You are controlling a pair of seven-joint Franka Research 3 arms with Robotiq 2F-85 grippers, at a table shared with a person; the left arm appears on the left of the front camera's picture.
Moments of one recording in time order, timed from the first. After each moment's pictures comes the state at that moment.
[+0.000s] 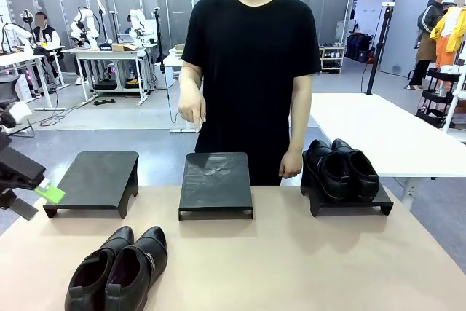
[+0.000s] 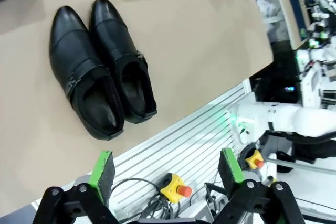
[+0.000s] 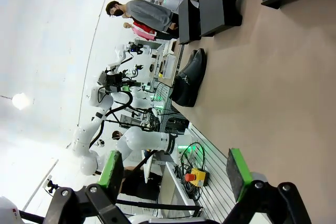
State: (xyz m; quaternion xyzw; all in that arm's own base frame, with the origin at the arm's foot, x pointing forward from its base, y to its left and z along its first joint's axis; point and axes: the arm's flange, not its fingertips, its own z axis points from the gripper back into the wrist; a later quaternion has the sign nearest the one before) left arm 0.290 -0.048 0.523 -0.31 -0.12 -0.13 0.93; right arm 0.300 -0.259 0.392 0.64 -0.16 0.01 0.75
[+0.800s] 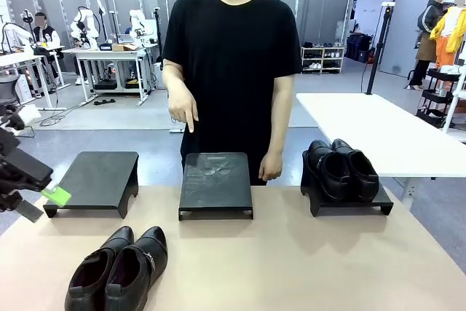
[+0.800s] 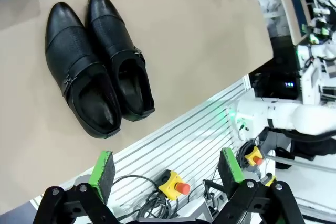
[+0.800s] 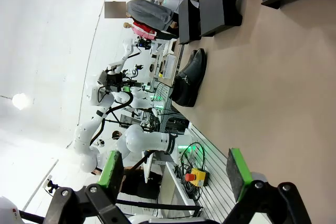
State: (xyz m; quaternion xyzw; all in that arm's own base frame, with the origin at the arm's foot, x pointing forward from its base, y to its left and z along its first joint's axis) left arm 0.292 -0.058 0.522 -0.30 -0.11 -0.13 0.94; right arm 0.300 -0.259 0.392 0.64 -0.16 0.01 0.75
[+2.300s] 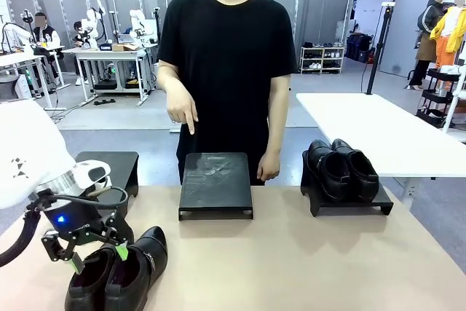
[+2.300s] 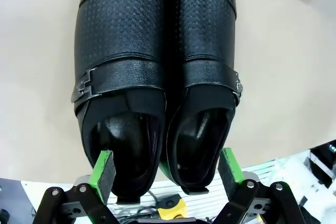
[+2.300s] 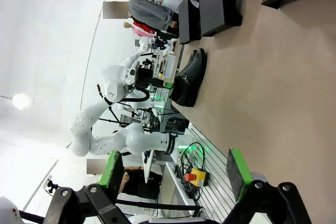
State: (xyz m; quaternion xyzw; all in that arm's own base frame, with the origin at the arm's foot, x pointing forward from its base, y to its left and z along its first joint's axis) left arm 0.352 -0.153 0.386 -0.12 0.00 0.05 0.99; right arm 0.300 -0.259 0.392 0.64 -0.16 0.01 0.75
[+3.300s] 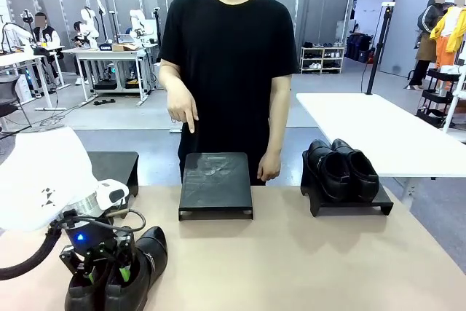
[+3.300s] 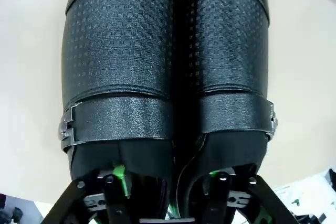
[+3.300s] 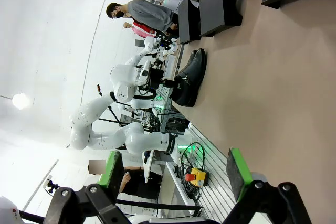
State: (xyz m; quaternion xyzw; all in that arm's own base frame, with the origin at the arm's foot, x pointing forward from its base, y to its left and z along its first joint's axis) left arm 0.362 -0.172 0.340 -0.07 0.00 0.03 1.00; right arm 0.300 -0.259 0.392 0.64 -0.16 0.01 0.75
